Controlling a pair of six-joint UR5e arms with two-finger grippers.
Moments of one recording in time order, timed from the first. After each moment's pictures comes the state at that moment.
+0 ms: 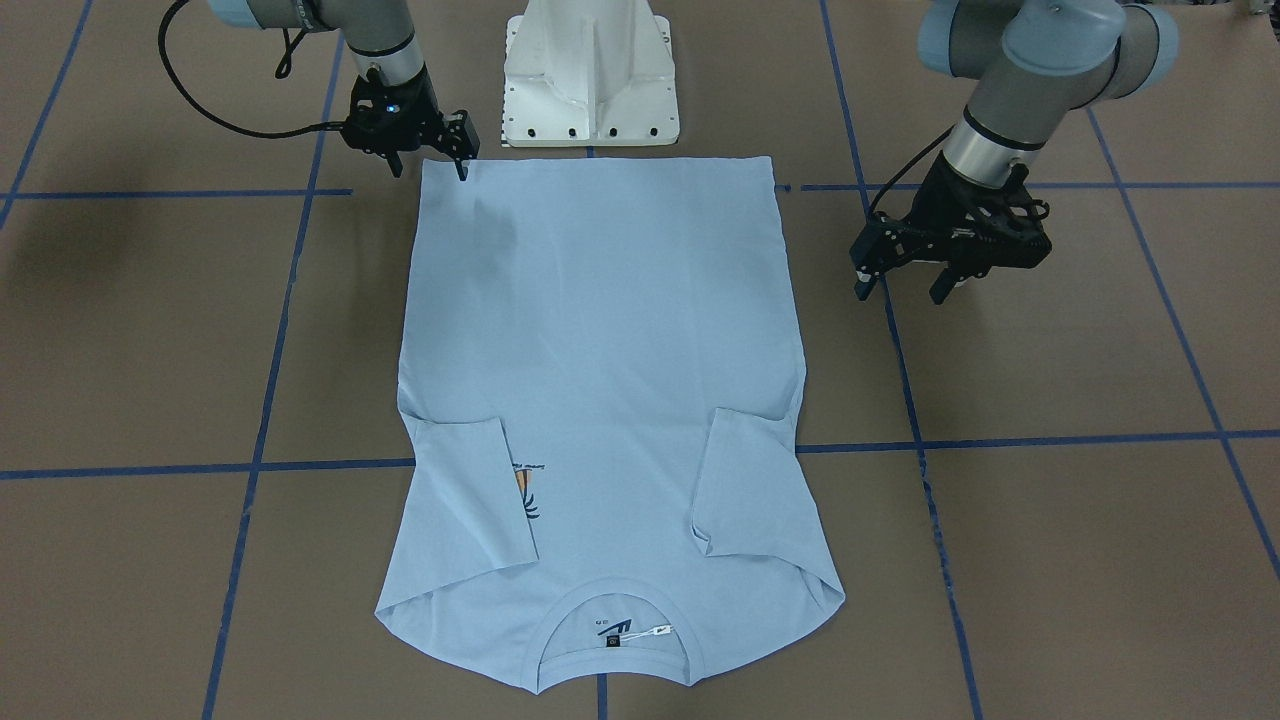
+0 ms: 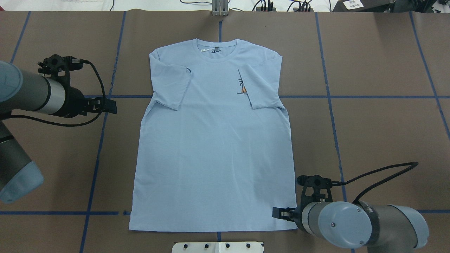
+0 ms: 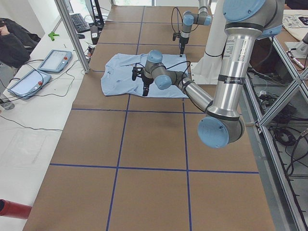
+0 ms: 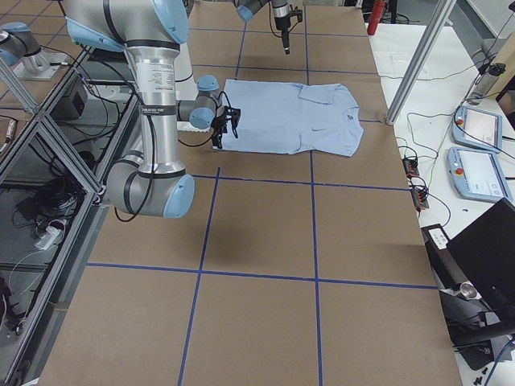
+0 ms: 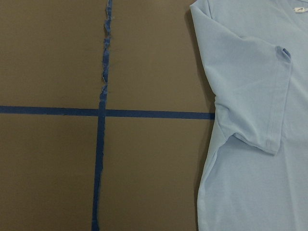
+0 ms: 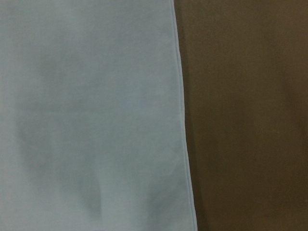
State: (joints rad) left arm -0.77 -1.74 -1.96 -1.93 -1.94 -1.11; right arm 0.12 -1.47 2.08 -1.39 1.57 1.62
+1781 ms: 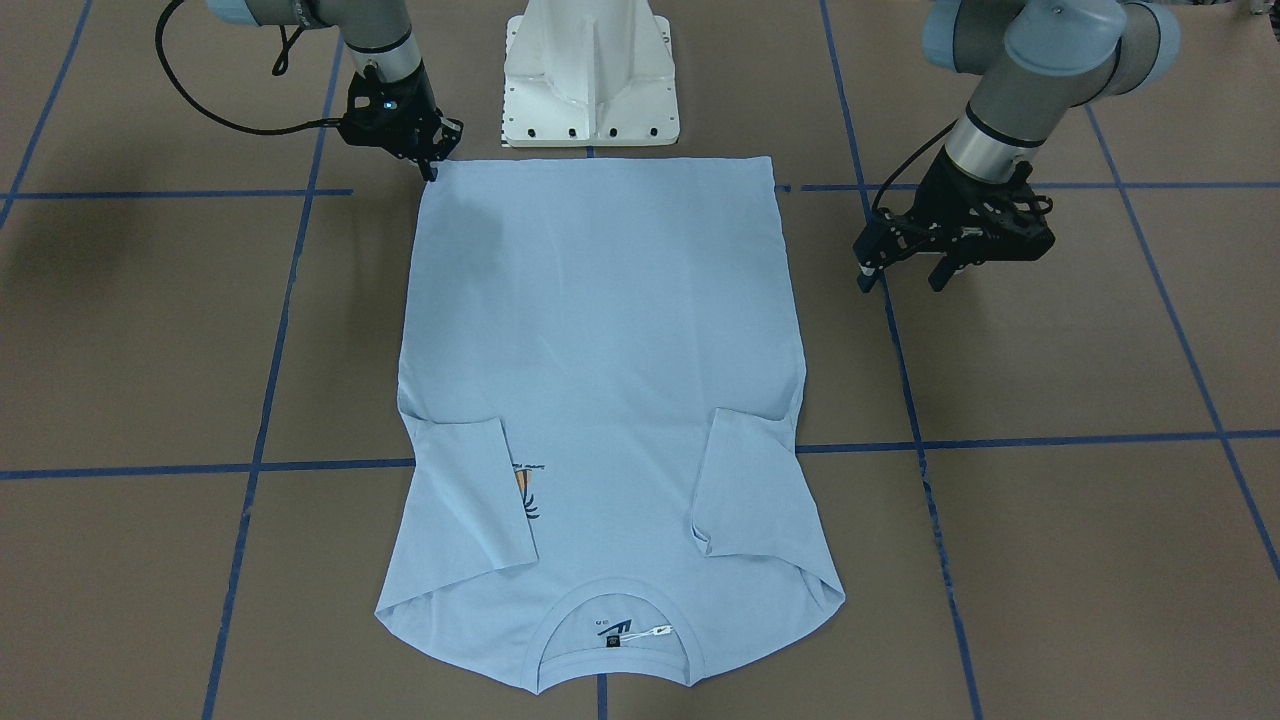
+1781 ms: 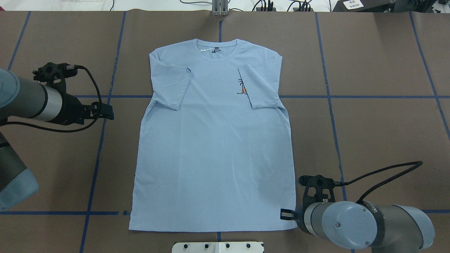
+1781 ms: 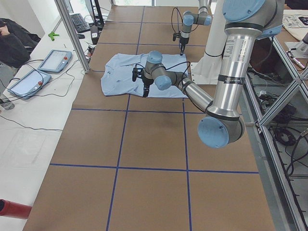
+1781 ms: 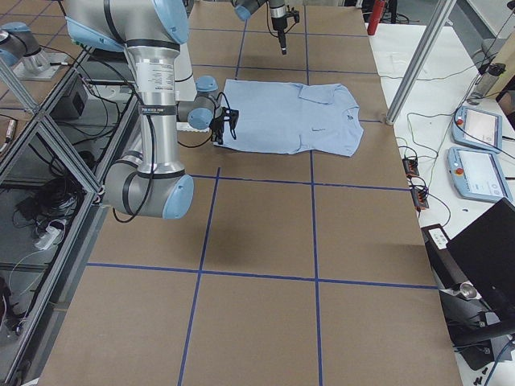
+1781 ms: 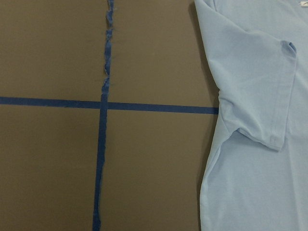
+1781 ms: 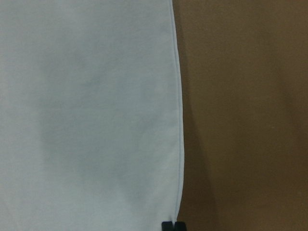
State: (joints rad) left arm -0.73 -1.69 -1.99 -1.94 -1.95 -1.27; right arm 0.12 -1.48 2.12 -1.39 1.58 1.62
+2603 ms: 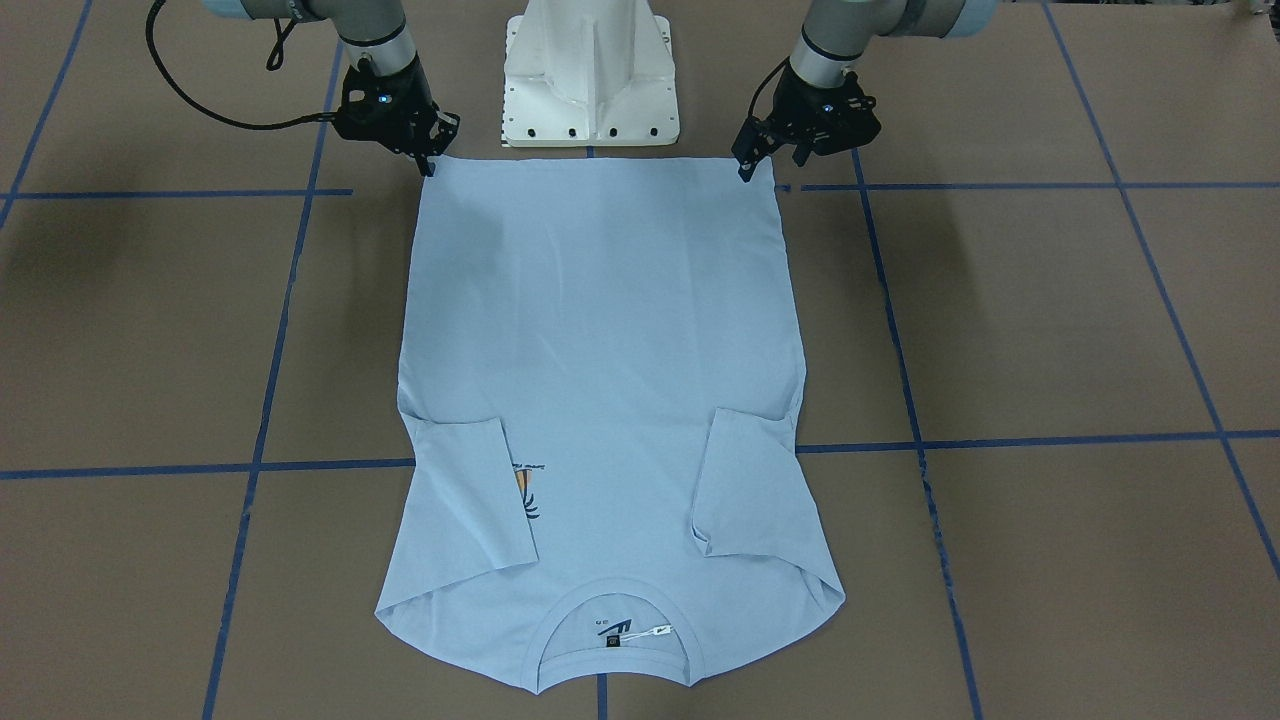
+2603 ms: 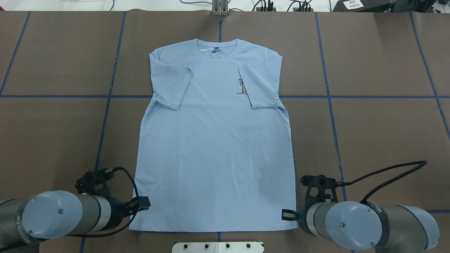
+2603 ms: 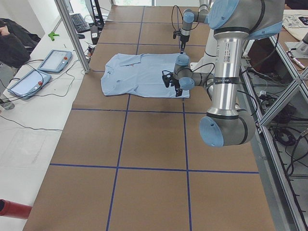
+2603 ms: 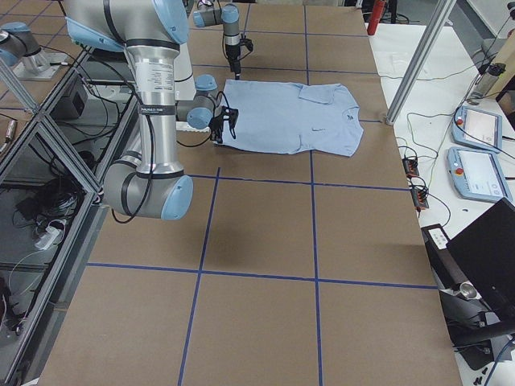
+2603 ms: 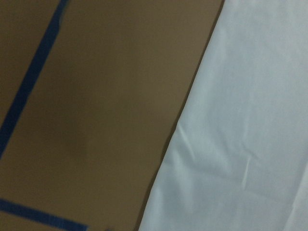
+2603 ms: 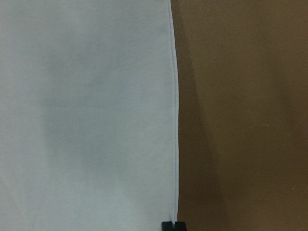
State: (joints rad) left arm -0.16 -1.62 -2.10 -1.90 -1.66 -1.87; right arm 0.12 -1.49 2.13 -1.39 1.59 1.62
